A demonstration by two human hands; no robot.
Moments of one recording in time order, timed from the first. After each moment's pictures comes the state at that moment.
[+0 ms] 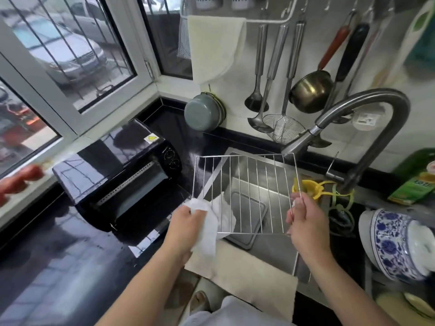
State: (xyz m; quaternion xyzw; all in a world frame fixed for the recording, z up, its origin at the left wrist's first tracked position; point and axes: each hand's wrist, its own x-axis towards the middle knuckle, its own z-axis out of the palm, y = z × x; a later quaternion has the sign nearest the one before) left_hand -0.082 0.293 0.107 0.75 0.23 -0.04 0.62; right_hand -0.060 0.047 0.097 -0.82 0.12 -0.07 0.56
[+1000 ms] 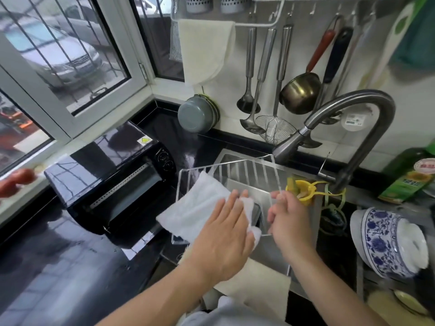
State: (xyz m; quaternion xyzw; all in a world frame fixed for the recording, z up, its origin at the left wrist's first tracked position) left_hand -0.099 0.229 0.101 0.97 -0.22 0.05 0.09; right_hand -0.062 0.068 0.117 -0.81 0.13 -0.04 0.57
